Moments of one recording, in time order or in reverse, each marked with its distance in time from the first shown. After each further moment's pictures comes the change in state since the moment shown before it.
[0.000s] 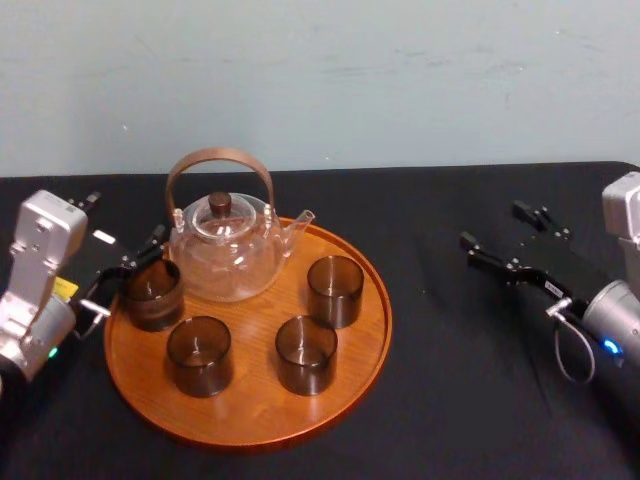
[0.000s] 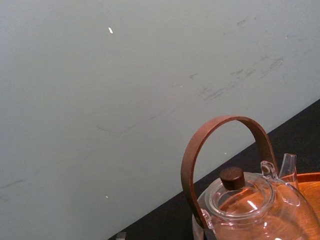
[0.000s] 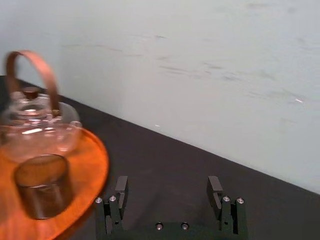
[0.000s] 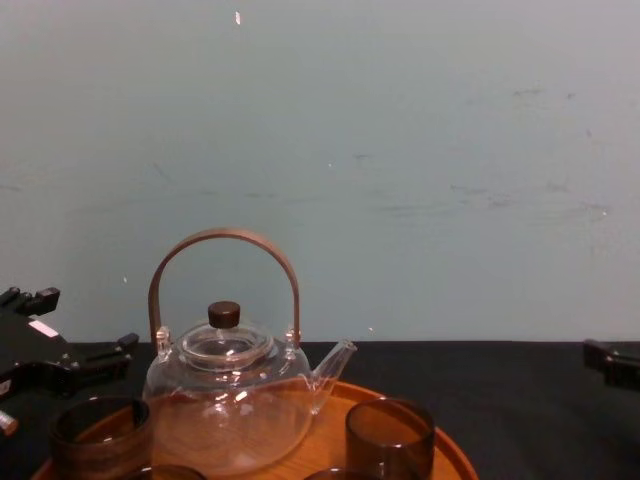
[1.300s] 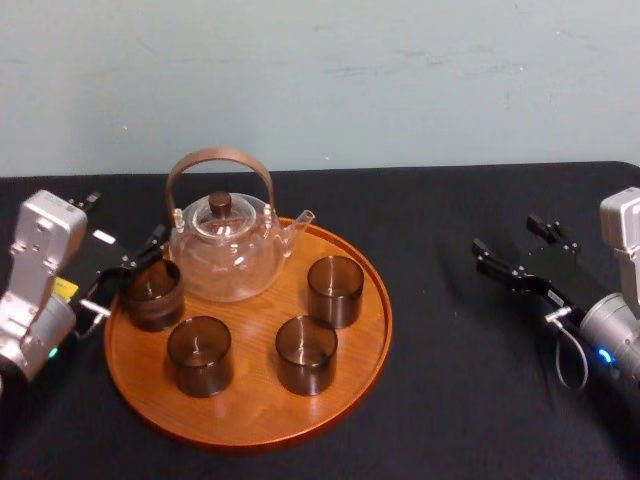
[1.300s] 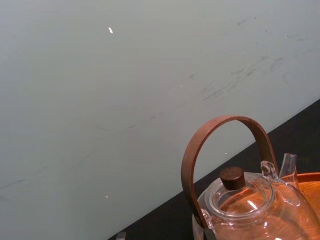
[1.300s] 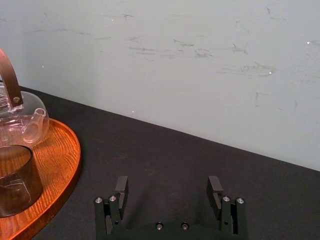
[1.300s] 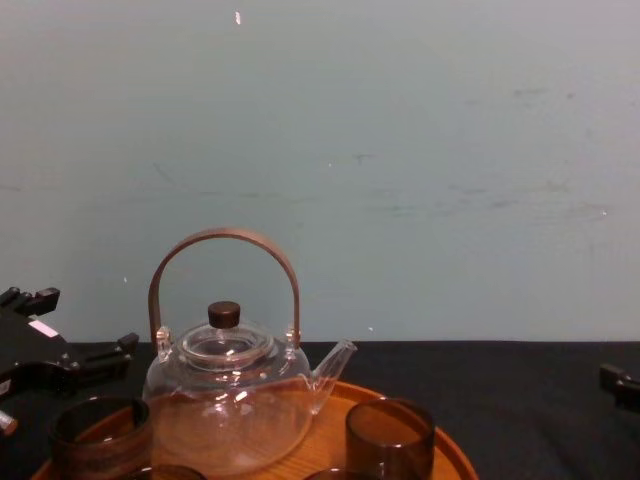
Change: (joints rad) left arm 0.000 0.000 0.000 0.000 0.000 0.000 0.000; right arm -0.006 -0.063 0.033 0.068 -0.044 -0.003 -0.066
